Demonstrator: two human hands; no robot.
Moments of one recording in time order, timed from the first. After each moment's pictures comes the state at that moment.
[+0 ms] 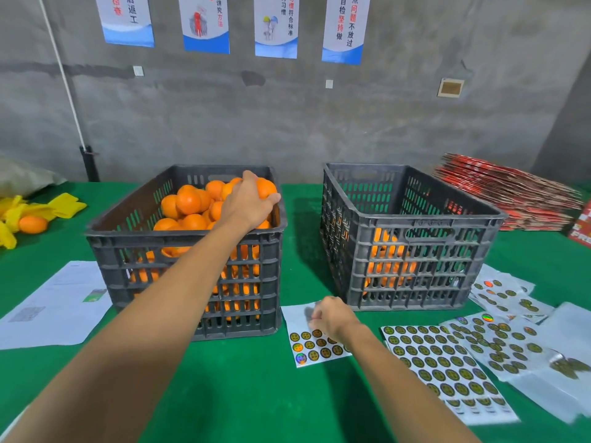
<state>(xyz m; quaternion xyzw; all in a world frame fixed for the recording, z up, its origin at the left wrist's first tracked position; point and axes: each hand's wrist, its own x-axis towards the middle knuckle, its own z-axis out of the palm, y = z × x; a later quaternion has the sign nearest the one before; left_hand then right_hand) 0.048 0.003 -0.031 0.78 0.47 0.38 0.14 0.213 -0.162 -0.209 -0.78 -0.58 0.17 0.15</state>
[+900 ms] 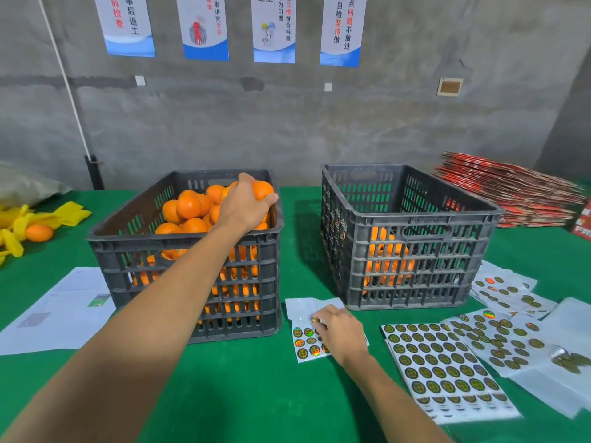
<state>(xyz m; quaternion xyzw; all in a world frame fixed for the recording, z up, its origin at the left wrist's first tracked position) 0.044 -0.005 -0.028 0.78 0.46 0.40 0.14 0.215 -0.180 -0.257 -0.77 -0.61 -0.08 0.15</state>
